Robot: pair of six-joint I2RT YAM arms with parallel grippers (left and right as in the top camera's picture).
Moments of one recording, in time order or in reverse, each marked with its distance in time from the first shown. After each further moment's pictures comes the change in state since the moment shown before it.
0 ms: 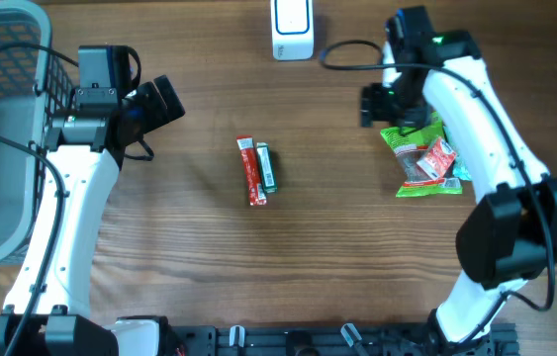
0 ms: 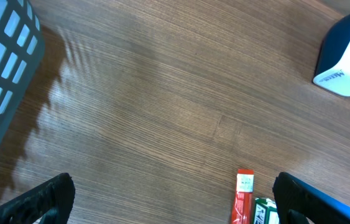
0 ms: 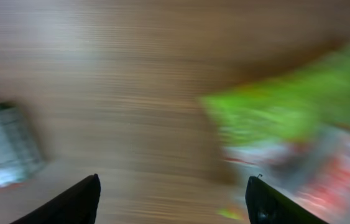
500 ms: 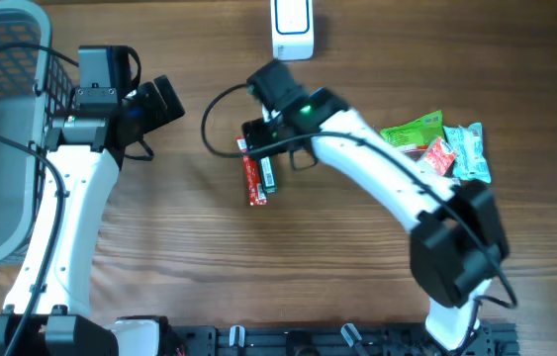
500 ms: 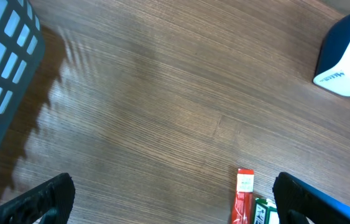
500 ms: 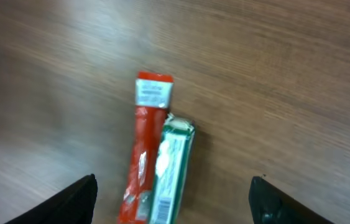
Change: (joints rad) left arm 0.000 0.000 0.000 0.000 0.000 0.000; right arm 0.435 0.061 -0.140 0.439 0.125 0.153
